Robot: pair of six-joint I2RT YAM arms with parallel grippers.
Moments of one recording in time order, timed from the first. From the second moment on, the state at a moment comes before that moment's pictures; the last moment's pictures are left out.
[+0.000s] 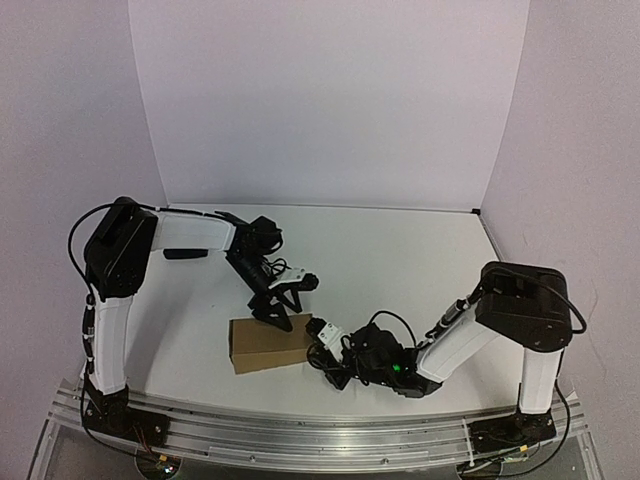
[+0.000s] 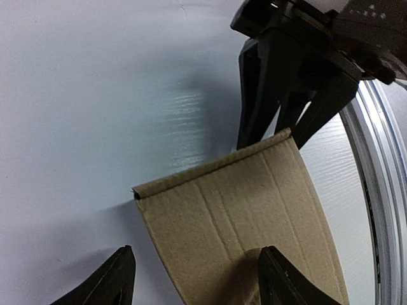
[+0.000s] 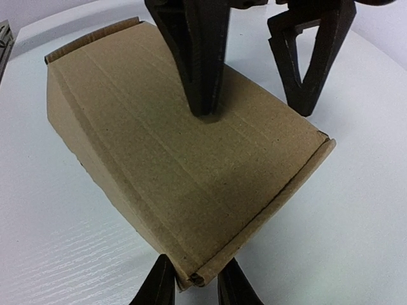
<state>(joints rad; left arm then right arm) -0.66 2.10 1.50 -0.80 0.77 1.07 1.16 1.99 0.68 0.81 0.15 0.02</state>
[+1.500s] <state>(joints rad) -0.83 1.42 0.58 0.01 0.39 0.34 1.20 1.79 0.48 0.72 0.45 0.36</state>
